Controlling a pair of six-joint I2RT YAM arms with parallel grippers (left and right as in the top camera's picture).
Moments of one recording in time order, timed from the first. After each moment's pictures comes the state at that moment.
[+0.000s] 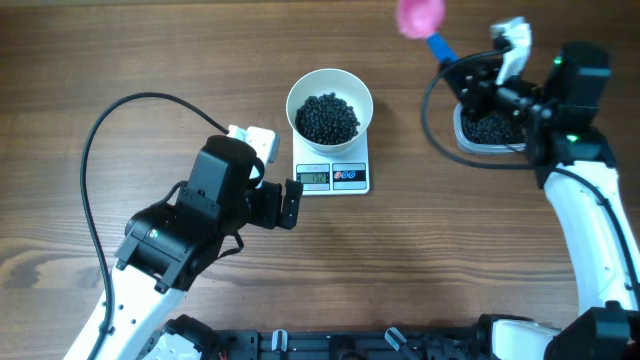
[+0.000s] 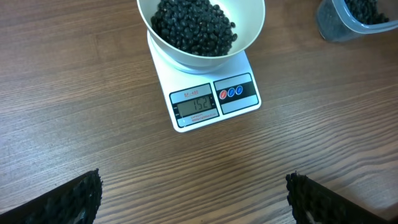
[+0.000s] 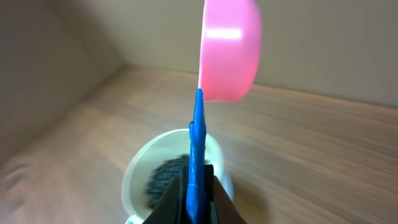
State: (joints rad) left arm -0.50 1.04 1.05 -0.89 0.02 -0.24; right arm -0.06 1.42 1.09 -0.13 -0.85 0.00
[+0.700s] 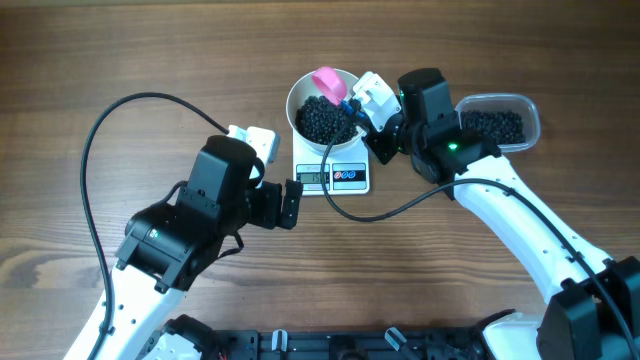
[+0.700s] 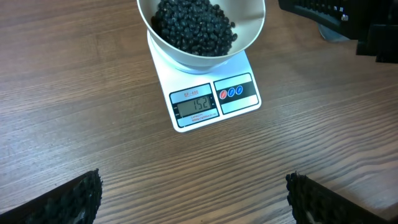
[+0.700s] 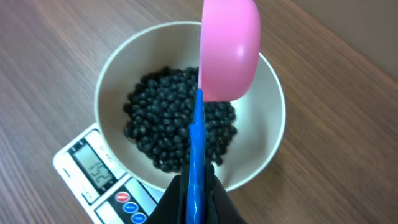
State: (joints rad) left arm -0.50 1.04 1.05 -0.89 0.02 -0.24; right arm 0.42 1.54 1.09 -0.32 -0.20 -0.37
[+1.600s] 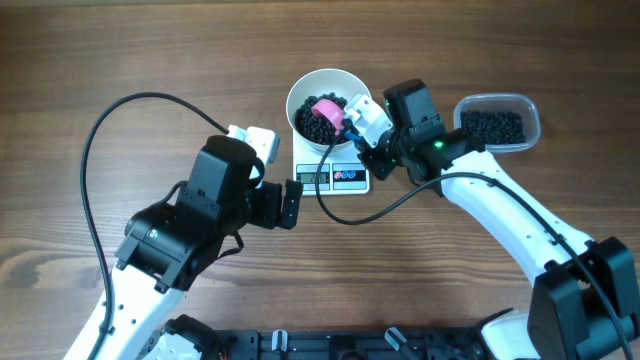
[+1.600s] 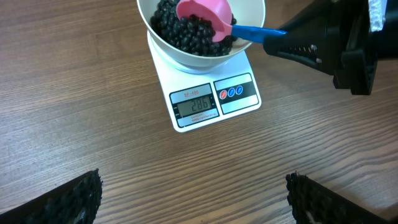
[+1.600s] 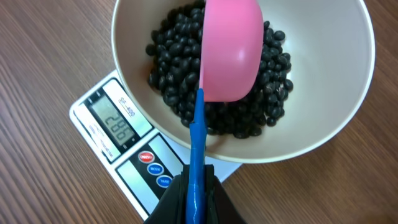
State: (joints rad) left arm -0.50 1.04 1.05 -0.89 0.02 -0.24; right arm 0.44 1.60 1.09 -0.44 -0.22 -0.39
